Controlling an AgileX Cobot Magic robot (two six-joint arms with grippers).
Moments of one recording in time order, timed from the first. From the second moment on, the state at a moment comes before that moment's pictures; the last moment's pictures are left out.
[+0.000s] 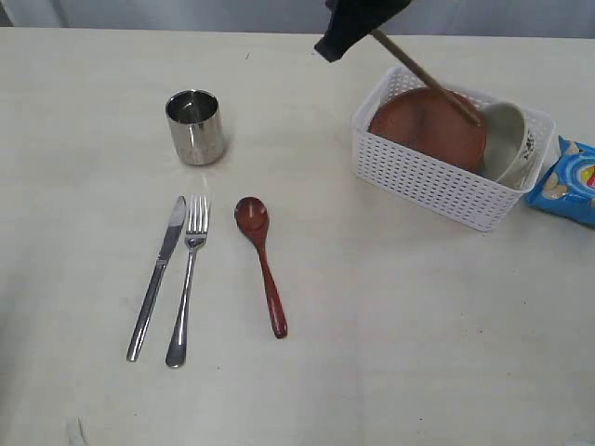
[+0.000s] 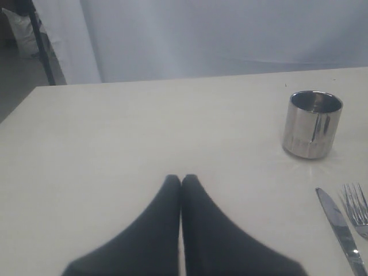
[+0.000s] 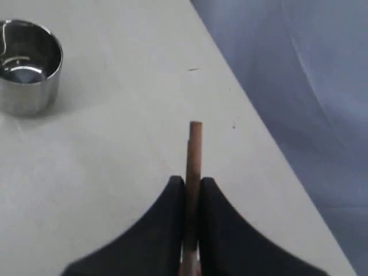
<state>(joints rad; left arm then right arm) -0.07 0.00 0.00 0.11 0.32 -0.07 0.52 1.70 -1.37 -0.02 0.45 -0.60</state>
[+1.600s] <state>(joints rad) -0.07 0.00 0.00 0.11 0.32 -0.07 0.52 2.06 -1.37 0.82 0.73 -0.40</state>
